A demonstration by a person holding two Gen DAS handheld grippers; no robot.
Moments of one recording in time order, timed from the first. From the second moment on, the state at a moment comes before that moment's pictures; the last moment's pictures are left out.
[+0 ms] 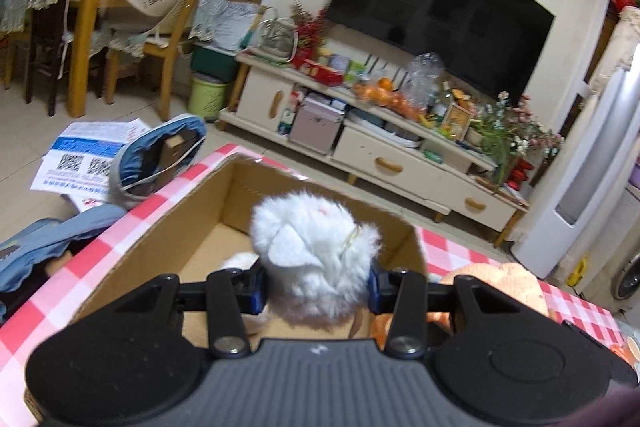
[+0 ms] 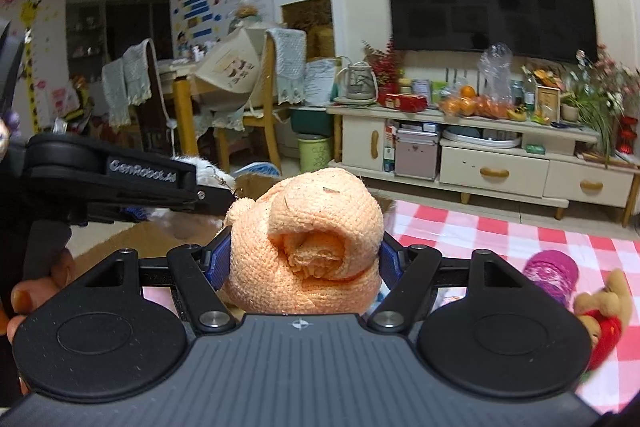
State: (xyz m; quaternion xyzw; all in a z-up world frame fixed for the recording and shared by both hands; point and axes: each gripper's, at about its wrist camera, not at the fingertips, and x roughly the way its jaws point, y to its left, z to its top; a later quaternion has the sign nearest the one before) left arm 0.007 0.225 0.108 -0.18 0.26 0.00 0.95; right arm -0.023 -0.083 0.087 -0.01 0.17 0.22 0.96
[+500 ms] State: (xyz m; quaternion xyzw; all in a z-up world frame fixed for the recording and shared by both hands) left arm 0.014 0.236 0.098 -0.17 0.29 0.04 0.94; right arm -0.020 -0.083 0.090 -0.02 0.18 0.24 0.95
